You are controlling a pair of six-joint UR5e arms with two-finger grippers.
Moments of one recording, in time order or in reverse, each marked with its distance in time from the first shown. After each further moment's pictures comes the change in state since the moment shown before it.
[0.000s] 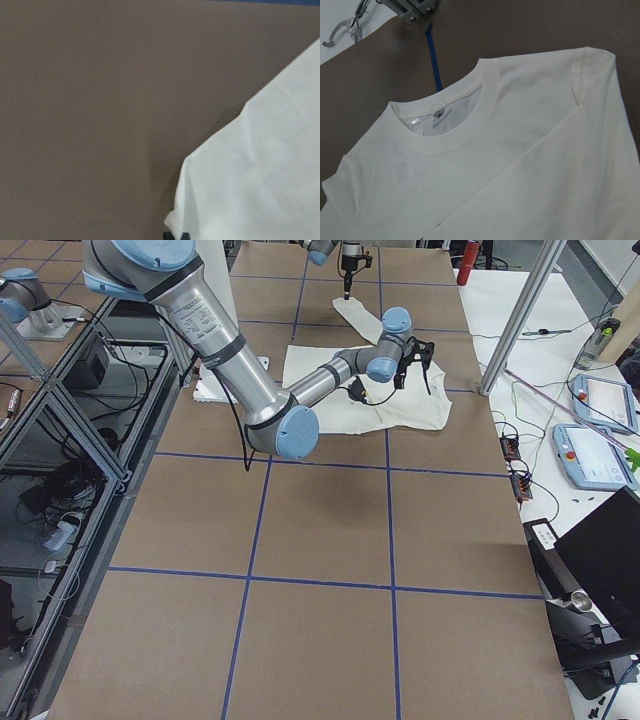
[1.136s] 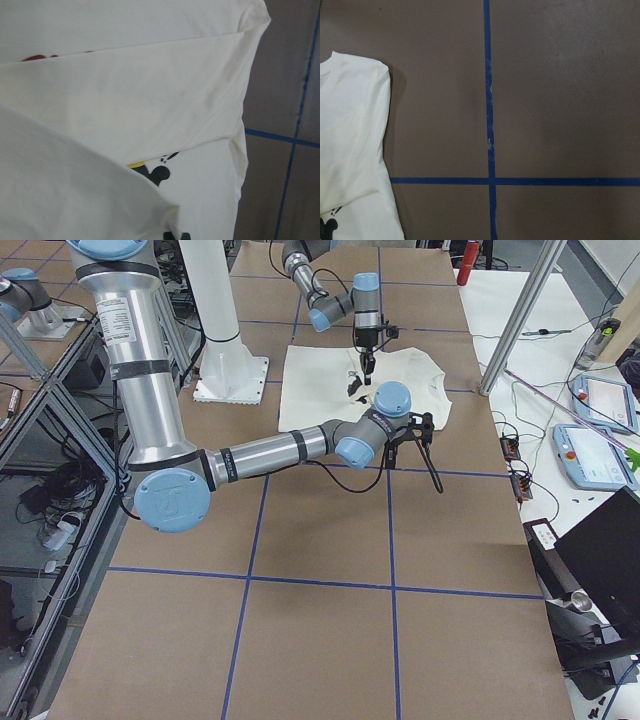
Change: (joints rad) left arm 0.443 -1.107 0.567 0.086 0.506 -0.647; right arm 0.345 -0.532 0.258 0.033 0.370 -0.507
